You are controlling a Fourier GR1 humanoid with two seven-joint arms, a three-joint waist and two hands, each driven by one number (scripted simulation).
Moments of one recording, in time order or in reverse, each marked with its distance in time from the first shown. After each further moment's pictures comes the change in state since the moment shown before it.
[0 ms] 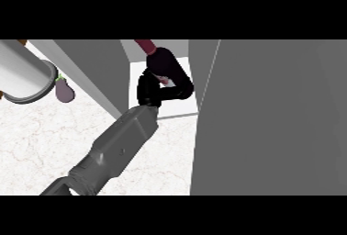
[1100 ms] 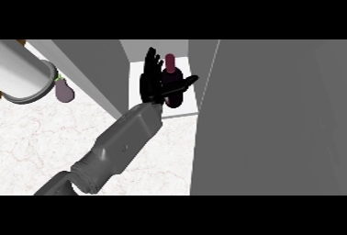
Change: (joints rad) left arm -0.050 0.000 -0.131 0.010 0.186 0.127 -0.093; right arm -0.002 -0.018 -0.025 0.003 -0.025 0.017 -0.009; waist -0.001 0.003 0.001
